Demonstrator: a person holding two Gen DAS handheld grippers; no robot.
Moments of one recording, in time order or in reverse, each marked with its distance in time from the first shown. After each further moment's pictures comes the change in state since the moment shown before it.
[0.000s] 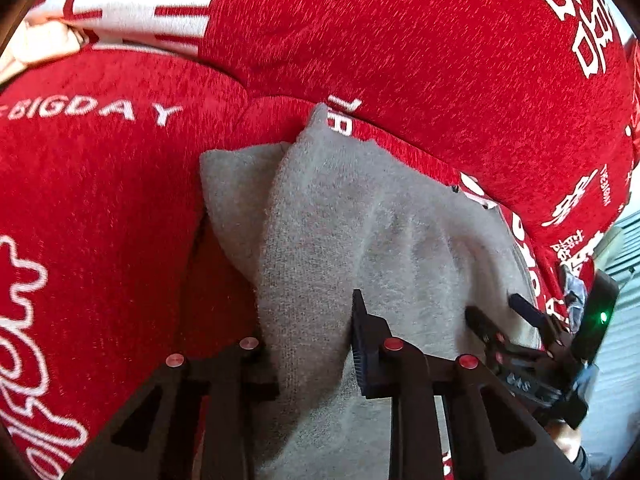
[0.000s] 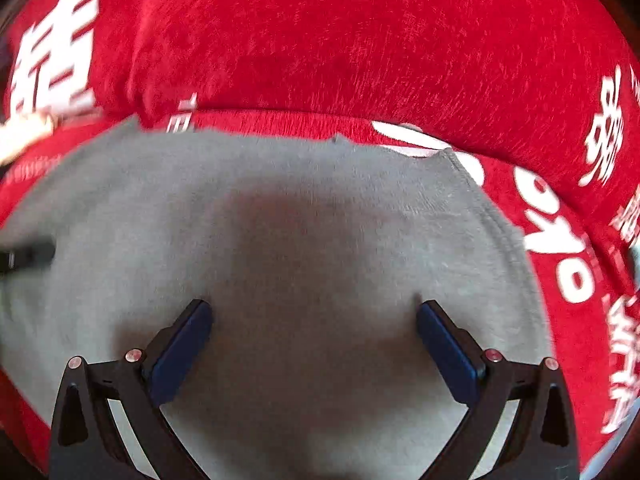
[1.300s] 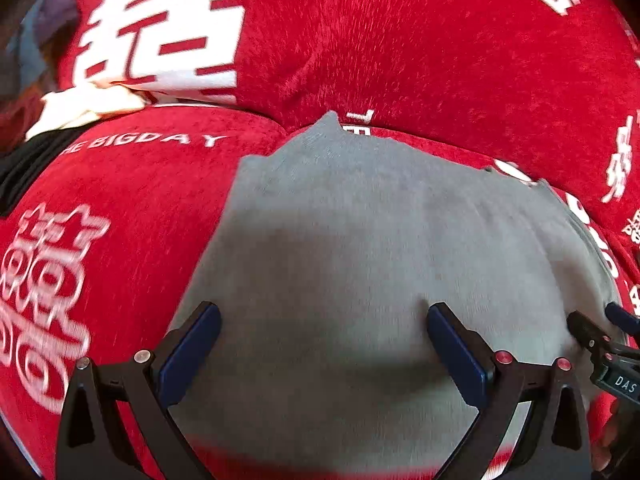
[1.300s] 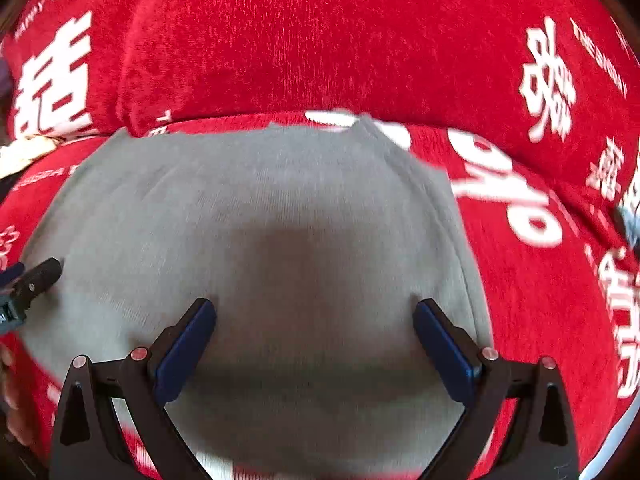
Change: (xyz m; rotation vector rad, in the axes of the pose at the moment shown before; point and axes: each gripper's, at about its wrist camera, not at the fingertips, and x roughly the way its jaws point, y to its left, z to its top) left arm -0.005 -0.050 -0.102 0.103 -0.279 0.325; right arm -0.048 -0.055 -0.077 0.045 -0.091 -0.016
